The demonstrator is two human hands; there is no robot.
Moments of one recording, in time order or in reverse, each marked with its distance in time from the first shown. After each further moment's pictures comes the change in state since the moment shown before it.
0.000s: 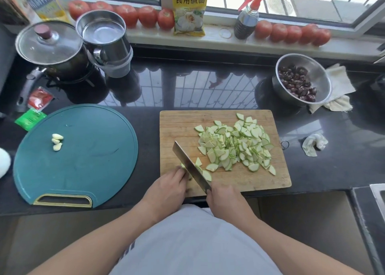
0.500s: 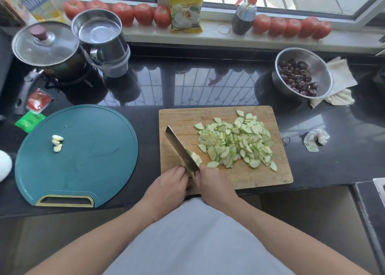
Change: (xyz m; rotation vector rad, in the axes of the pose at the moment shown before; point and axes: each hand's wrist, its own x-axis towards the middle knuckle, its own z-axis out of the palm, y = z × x) left_hand 0.003 -0.002 0.004 0.056 -0.029 0.051; right_hand 0.033 -0.030 -0.014 0.058 0.071 -0.061
